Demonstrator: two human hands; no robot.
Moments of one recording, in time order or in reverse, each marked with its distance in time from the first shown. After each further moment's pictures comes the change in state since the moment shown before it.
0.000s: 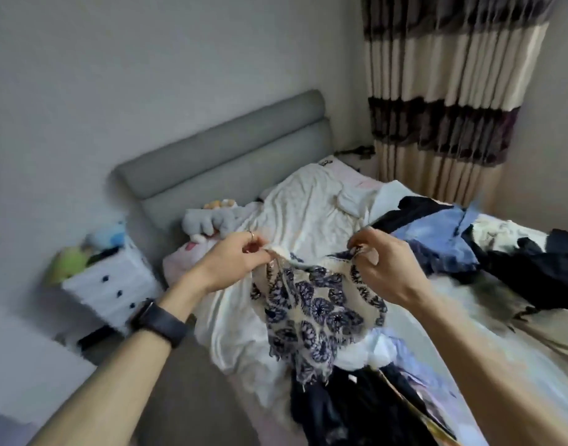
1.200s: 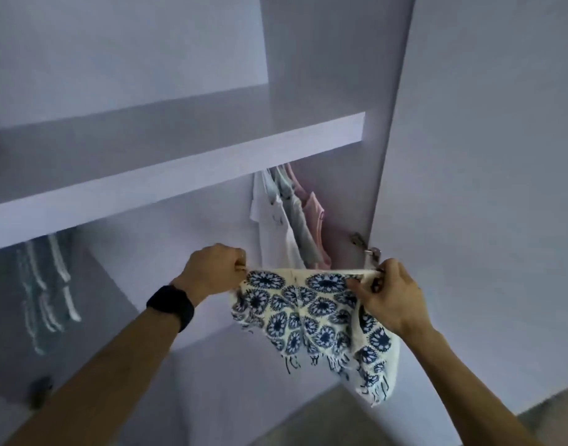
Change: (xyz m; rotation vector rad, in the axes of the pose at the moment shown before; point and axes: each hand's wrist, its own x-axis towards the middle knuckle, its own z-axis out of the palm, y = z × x) left_hand -0.745 -0.166 -0.031 0.537 0.770 -1.611; right_hand -0.283 -0.470 0.415 0.231 -1.035 -0.963
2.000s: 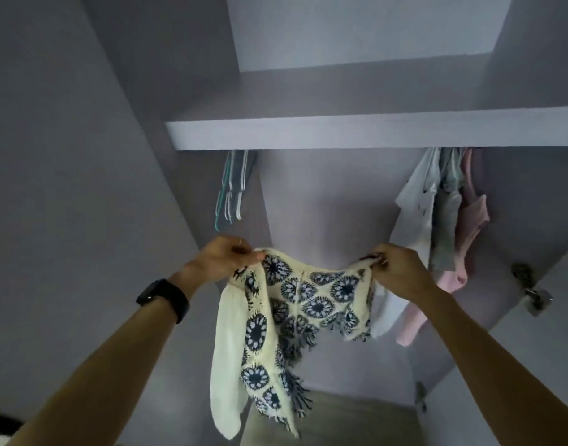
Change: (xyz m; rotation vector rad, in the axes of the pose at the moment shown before) left_hand -0.225 -0.052 0.009 -0.790 0.191 -0.773; right_hand 0.035 -0.121 0.103 0.103 -0.602 -0.647
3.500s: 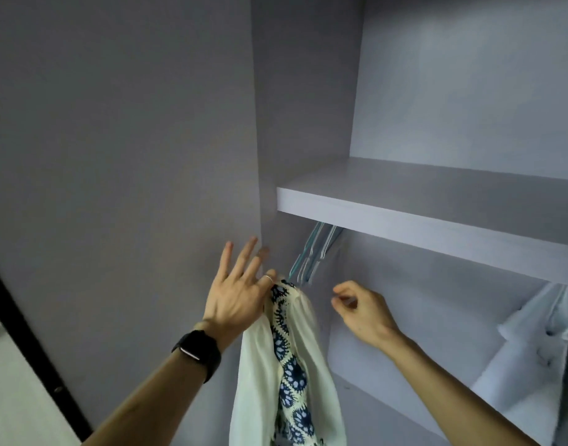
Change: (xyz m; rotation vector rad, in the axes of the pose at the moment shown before) left_hand -0.052 -0.020 -0.044 1.093 0.883 0.242; right_hand 0.086 -0.160 0.058 0.236 -0.108 -0.455
